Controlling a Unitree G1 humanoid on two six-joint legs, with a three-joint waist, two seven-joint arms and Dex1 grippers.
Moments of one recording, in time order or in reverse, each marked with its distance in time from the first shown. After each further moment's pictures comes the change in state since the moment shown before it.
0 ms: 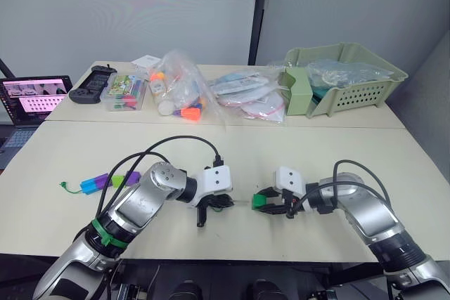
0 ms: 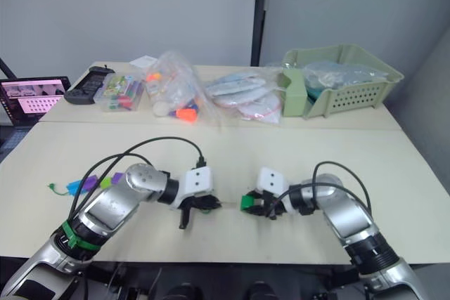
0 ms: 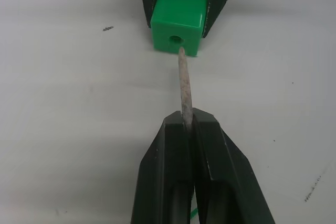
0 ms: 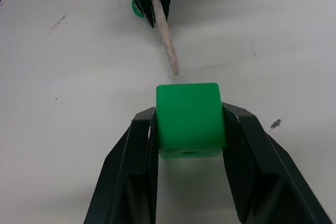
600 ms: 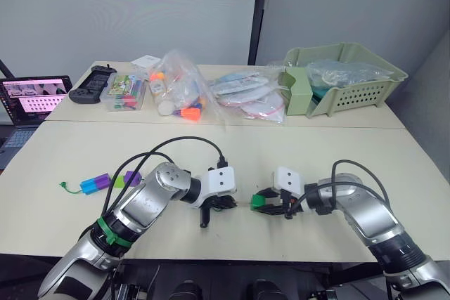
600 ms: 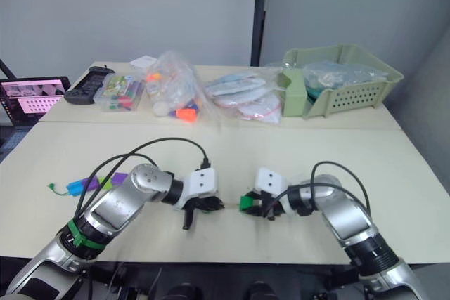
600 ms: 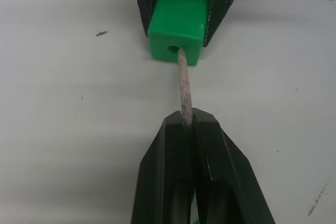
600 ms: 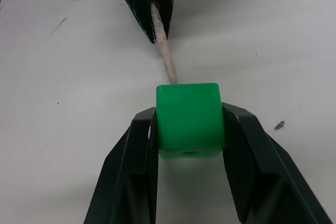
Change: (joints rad) left arm -0.015 -0.025 -0.017 0.018 0.017 0.000 0.002; right arm 0.002 0.001 0.011 -0.036 0.000 0.036 -0.015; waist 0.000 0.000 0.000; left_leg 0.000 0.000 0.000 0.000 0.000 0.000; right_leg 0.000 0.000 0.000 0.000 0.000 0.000
